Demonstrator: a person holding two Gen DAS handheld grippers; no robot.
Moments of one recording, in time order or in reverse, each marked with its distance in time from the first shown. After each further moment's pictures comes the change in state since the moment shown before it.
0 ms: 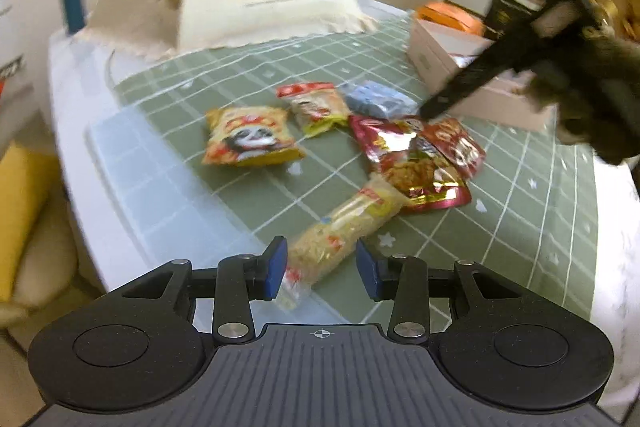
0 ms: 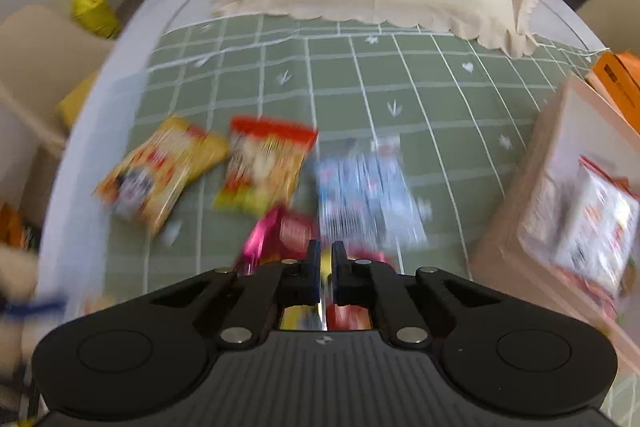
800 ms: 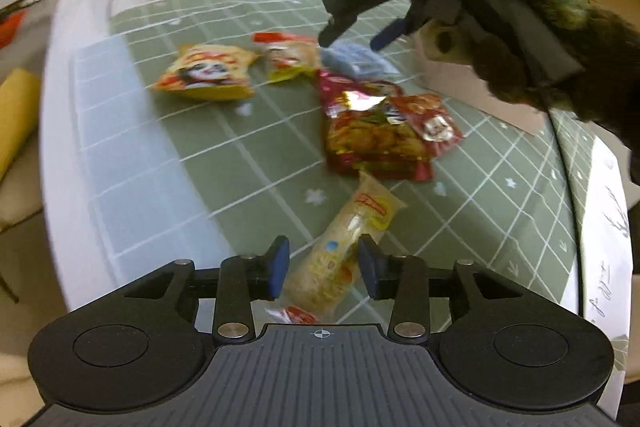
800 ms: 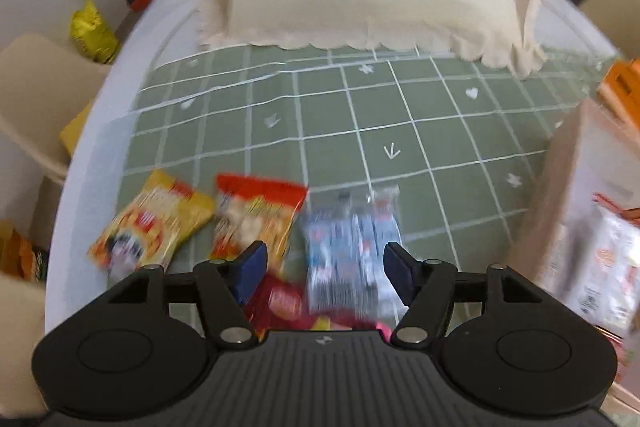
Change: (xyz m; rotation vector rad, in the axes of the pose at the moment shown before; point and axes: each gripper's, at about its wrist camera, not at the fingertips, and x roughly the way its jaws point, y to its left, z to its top) left arm 0.009 -0.048 -0.028 -0.230 0.077 0.020; right arm 0.039 -0.019 0.058 0.090 -0.002 0.035
